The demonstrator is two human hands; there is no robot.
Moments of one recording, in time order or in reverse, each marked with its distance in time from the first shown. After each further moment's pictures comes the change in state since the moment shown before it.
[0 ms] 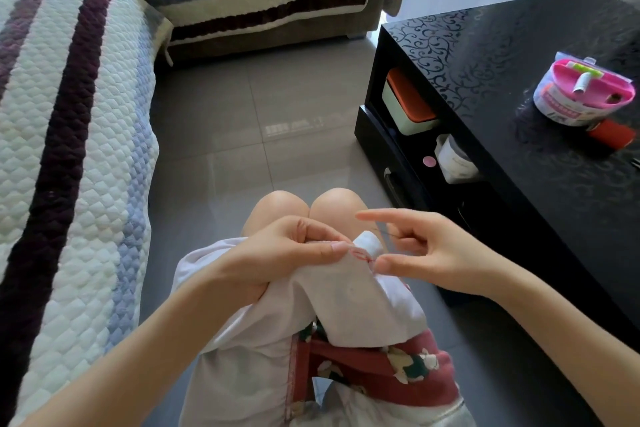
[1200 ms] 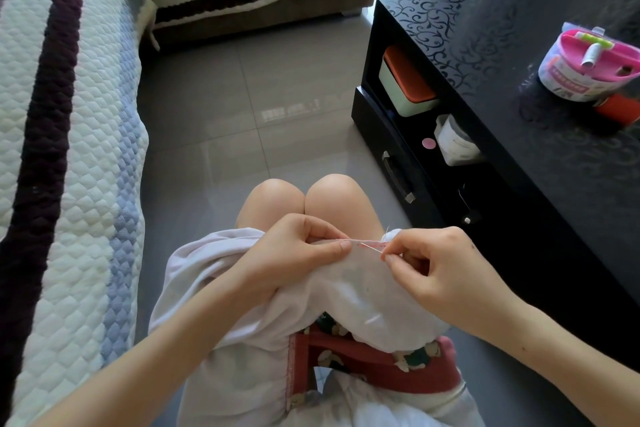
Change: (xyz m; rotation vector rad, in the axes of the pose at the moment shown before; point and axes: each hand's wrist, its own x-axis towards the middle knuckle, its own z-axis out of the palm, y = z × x) left_hand 0.018 -0.019 0.011 0.366 0.232 0.008; right_hand -0.024 0.006 0.033 -0.319 0.329 -0.038
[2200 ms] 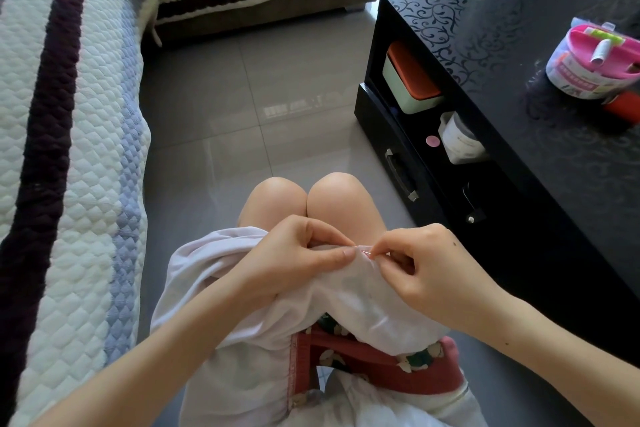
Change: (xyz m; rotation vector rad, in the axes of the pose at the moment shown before) left_hand -0.007 0.000 -0.002 -0.015 -0.043 0.043; right_hand 0.010 -0.004 0.007 -0.045 -0.077 -0.040
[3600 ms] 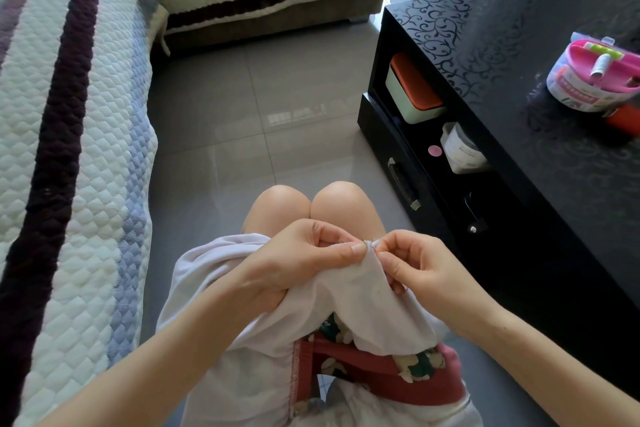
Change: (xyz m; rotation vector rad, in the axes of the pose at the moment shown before) left_hand 0.008 0.003 0.000 -0.370 -0.110 -0.075; right_hand 0.001 0.010 0.012 0.728 -0.056 0.328
